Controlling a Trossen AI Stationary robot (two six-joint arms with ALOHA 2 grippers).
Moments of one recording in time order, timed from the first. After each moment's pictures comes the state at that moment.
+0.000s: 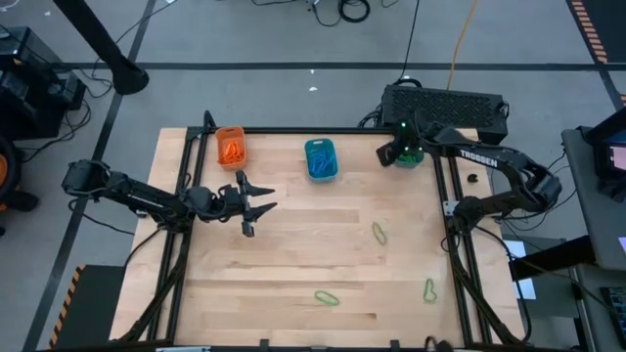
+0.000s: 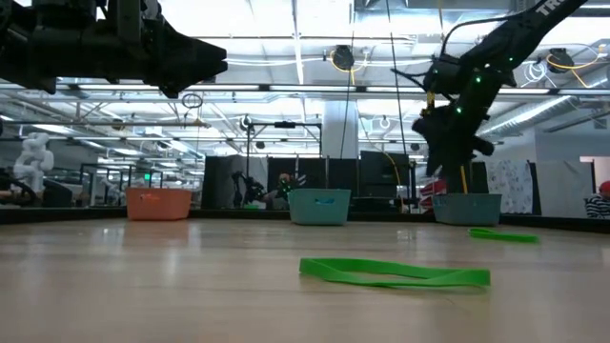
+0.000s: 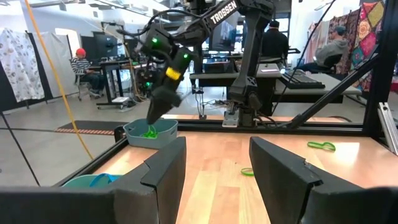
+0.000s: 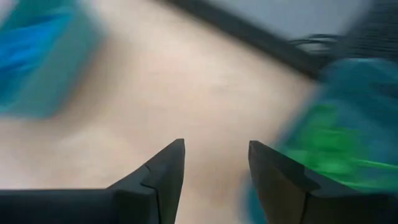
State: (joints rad) left arm -0.10 1.06 0.19 0.98 -0.26 0.08; right arm -0.83 1.31 0.80 -0.44 0.06 0.22
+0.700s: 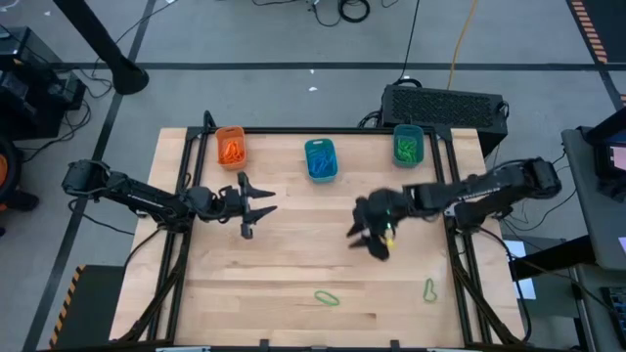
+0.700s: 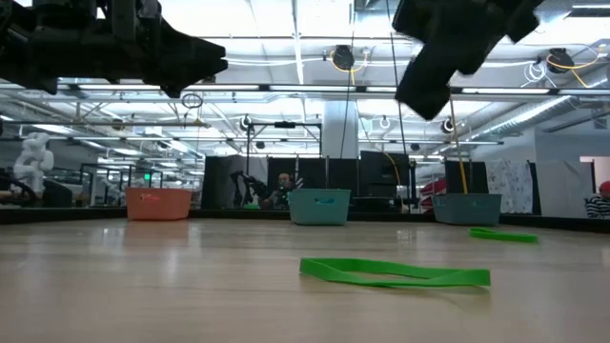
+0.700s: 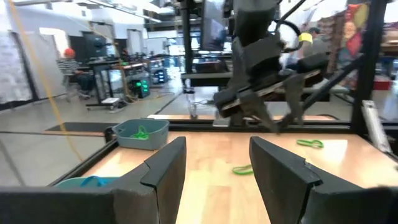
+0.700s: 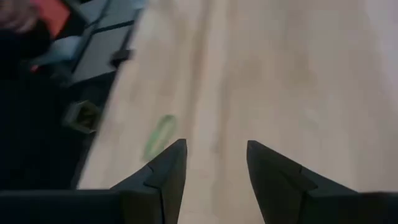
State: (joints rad) left arm -0.10 1.06 0.19 0.98 -0.23 0.08; right arm 0.05 1.31 0.81 -0.18 -0.29 0.28
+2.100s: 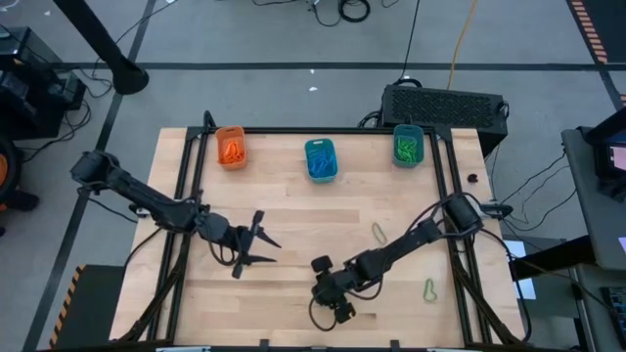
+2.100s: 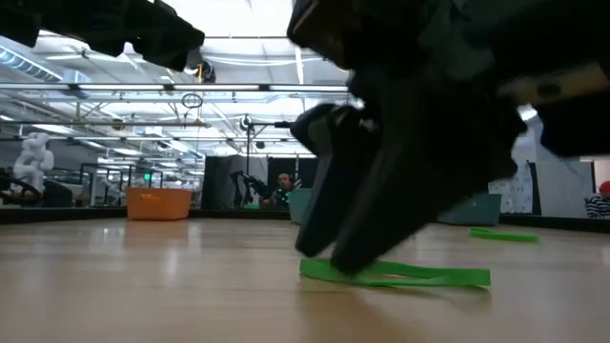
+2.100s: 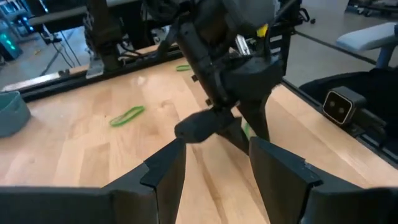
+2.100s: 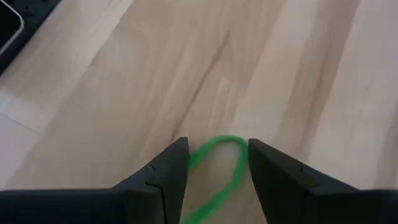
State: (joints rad) left arm -0.40 1.12 0.44 0.40 -0.08 0.14; right arm 0.45 2.08 1.29 -0.11 0.00 0.02
